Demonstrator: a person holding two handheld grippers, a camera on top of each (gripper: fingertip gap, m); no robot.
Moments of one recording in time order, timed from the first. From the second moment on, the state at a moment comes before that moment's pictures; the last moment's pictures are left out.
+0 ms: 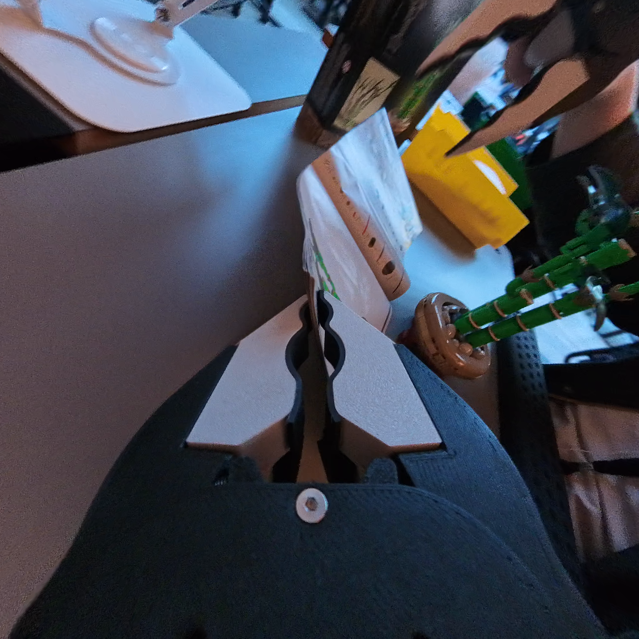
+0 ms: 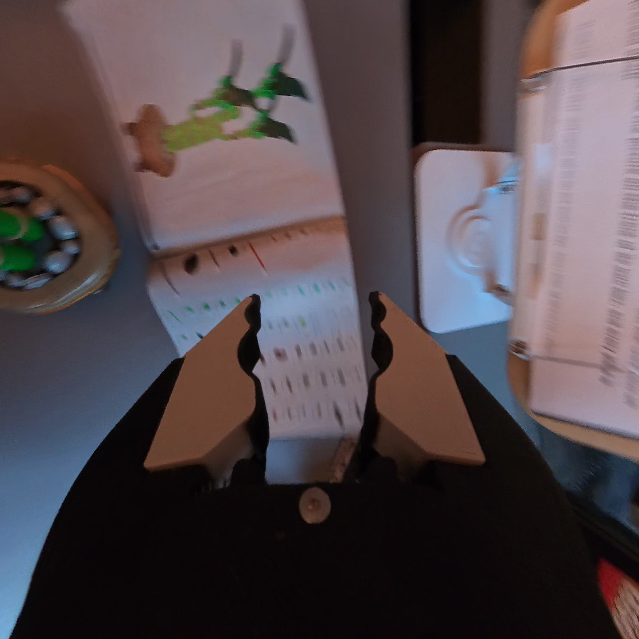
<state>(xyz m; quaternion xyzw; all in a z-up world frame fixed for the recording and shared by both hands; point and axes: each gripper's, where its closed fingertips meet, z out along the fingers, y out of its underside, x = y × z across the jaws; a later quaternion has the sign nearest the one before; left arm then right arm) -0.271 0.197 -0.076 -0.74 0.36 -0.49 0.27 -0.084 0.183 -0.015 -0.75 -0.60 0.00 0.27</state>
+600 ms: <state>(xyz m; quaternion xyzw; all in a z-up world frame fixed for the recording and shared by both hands) -0.335 0.150 -0.058 -0.79 0.31 -0.36 0.39 -0.114 0.010 -0.076 -0.76 -0.41 0.25 0.43</state>
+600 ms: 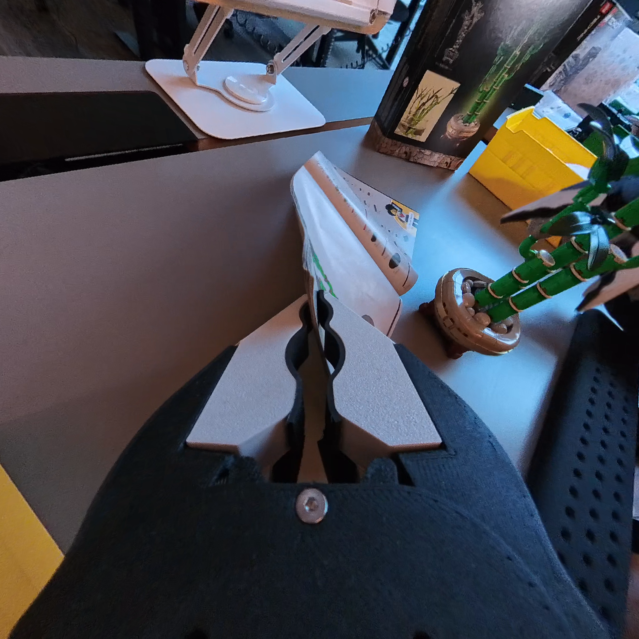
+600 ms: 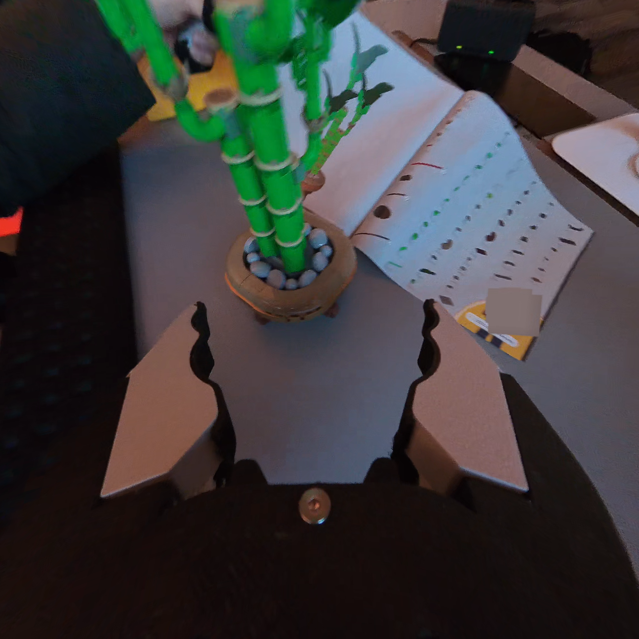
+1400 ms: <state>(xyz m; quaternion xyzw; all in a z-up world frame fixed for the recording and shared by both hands) -0.340 0.136 -0.054 -0.76 0.31 -0.40 0.41 -0.167 0.030 -0.120 -0.75 -0.44 0.16 0.47</state>
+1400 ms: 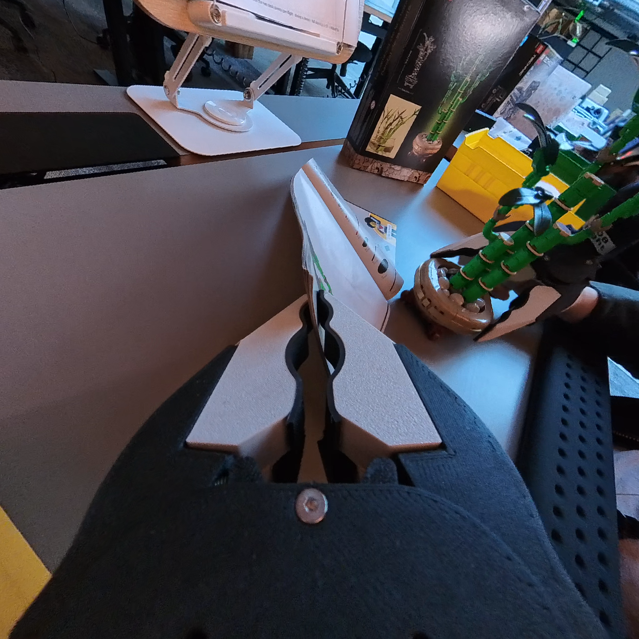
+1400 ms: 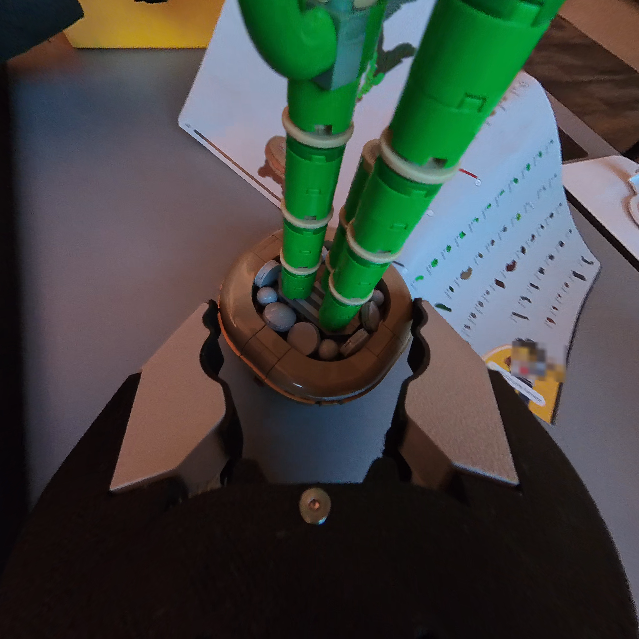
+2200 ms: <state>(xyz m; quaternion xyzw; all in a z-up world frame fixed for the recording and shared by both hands) -0.347 0.137 -0.051 -0.77 0.26 -0.42 0.40 0.023 0.036 -0.093 -0.83 -0.17 -0.04 0.53</state>
